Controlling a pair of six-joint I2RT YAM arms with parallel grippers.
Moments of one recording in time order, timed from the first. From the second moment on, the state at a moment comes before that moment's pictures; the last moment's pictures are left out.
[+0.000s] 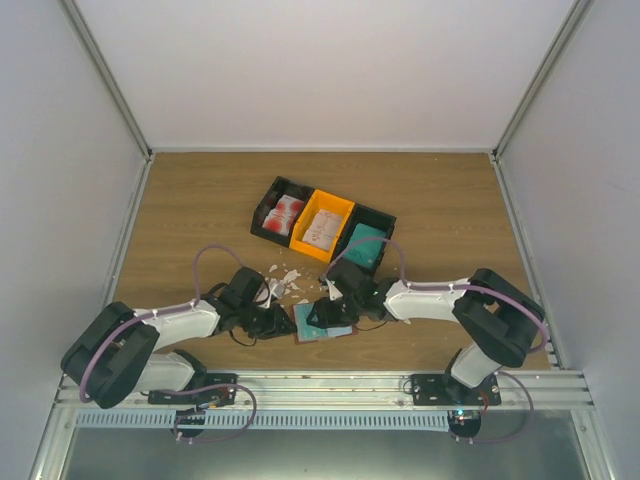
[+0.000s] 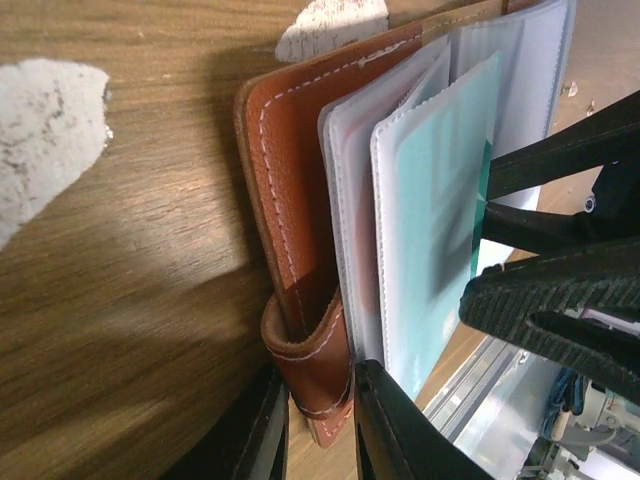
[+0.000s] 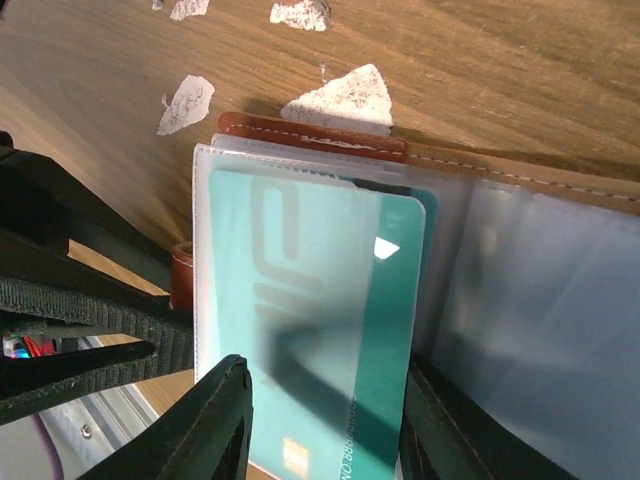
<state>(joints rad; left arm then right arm) -0.59 1.28 0.33 -0.07 0.64 -0.77 0.93 1.60 0.69 -0.05 -0.40 0.78</state>
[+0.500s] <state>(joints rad) -0.59 1.17 0.40 -0.21 0.58 -0.73 0.92 1.38 0.74 -0.25 -0.18 0.73</state>
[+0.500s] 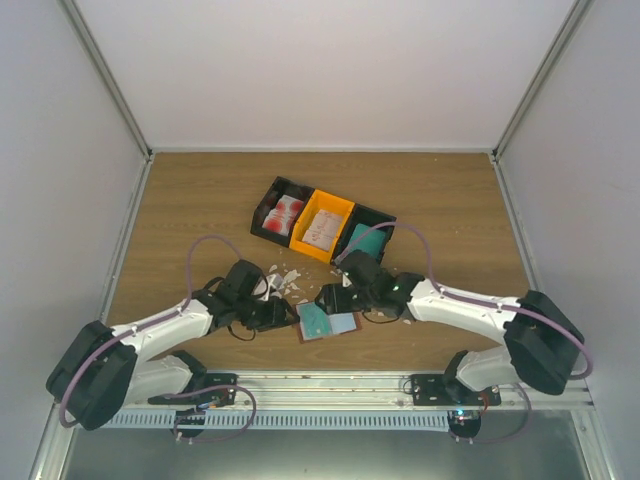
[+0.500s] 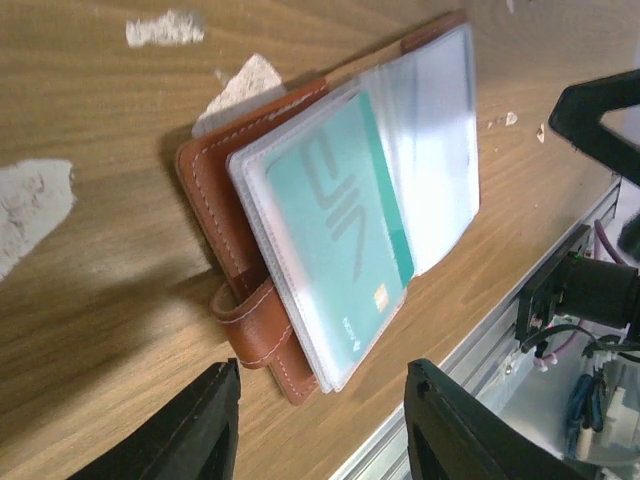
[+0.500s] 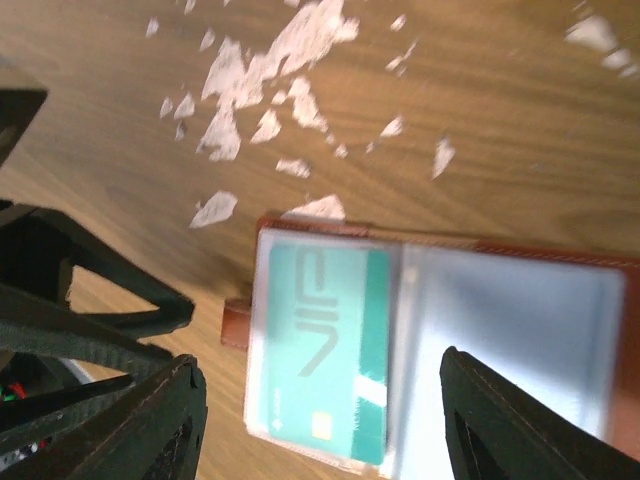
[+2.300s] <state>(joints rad) -0.59 1.36 0.44 -0.16 0.58 -0.75 0.80 1.39 0.60 -0.29 -0.17 0.63</state>
